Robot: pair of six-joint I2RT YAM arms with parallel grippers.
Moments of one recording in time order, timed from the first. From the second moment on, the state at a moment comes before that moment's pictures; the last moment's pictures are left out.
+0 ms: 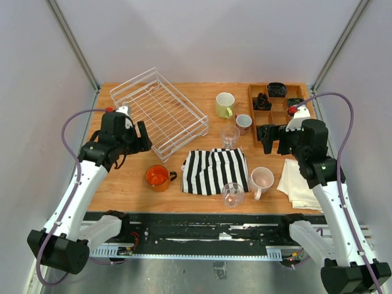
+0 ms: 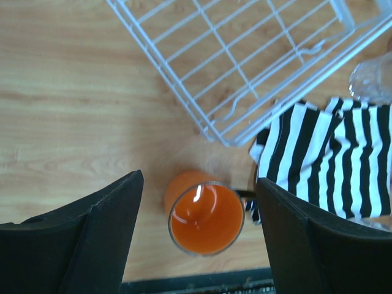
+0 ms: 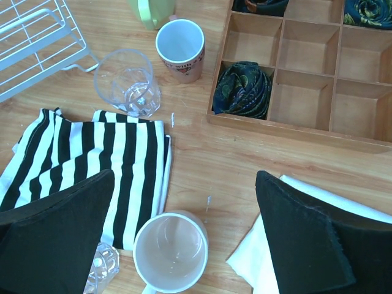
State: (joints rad) left arm -0.21 1.02 1.04 -0.71 -0.02 -0.38; right arm 0.15 0.84 0.95 -0.58 -0.09 0.04
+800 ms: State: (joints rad) left arm -0.32 1.14 0.90 -0.91 -0.10 -0.34; right arm 0.31 0.91 0.94 -0.57 -0.17 0.11
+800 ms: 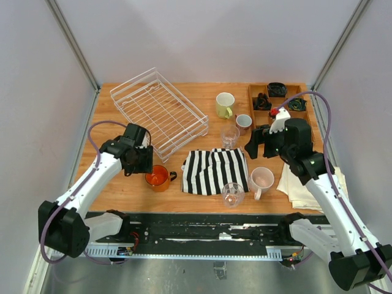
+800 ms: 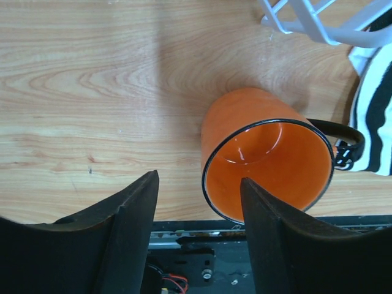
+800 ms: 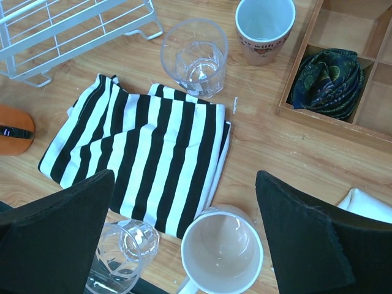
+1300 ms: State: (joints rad) left arm -0.32 1.30 0.96 -0.91 -0.08 -0.30; right arm 0.31 0.91 0.94 -0.56 -0.14 0.12
